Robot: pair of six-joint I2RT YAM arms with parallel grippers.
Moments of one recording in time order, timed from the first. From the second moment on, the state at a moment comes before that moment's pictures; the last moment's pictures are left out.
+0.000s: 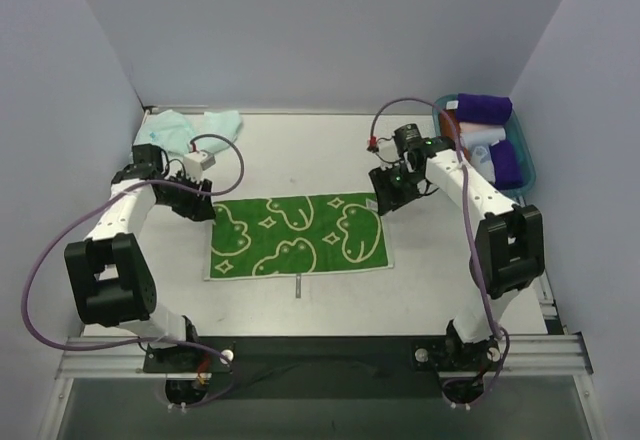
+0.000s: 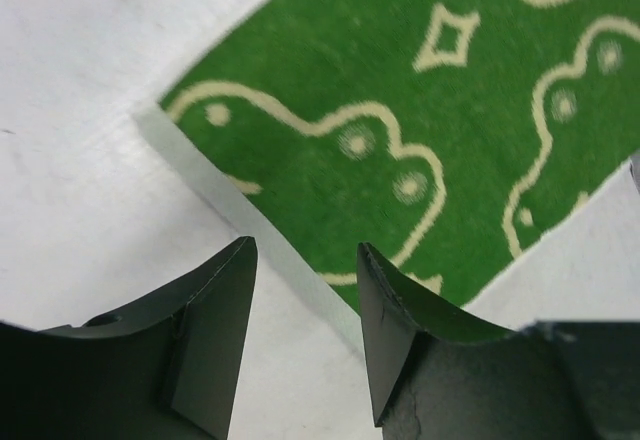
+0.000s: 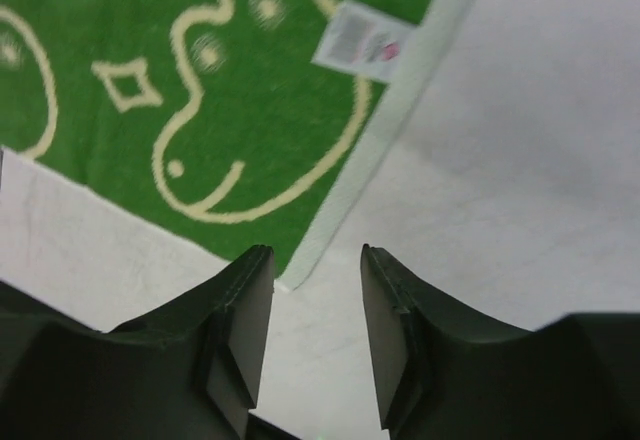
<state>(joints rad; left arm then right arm) 0.17 1.58 1.15 -0.70 0.58 0.53 0.28 1.75 1.44 -0.90 -0.22 -0.16</state>
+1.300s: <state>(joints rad) -0.08 1.69 0.96 -0.98 0.43 0.75 0.47 1.88 1.12 -1.09 -0.08 -0.24</state>
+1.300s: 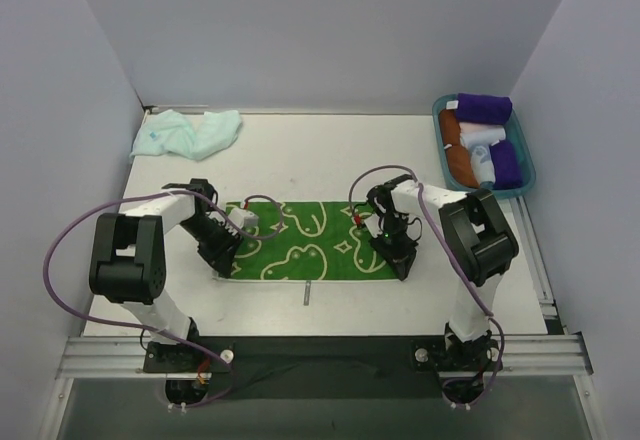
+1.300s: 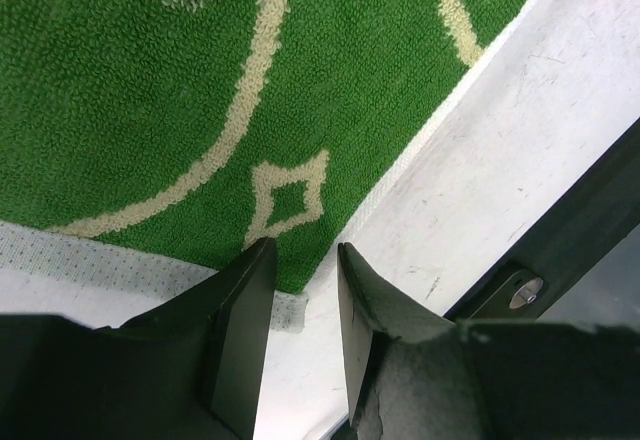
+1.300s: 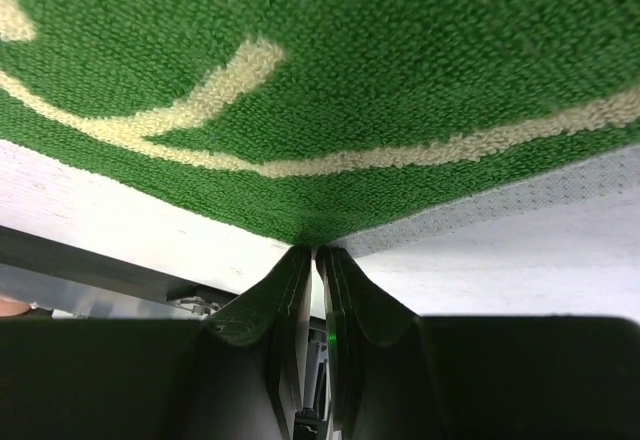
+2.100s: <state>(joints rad) -0.02 1.64 1.29 -0.87 0.55 0.63 0.22 1.81 1.58 -1.09 -0.23 -0.23</state>
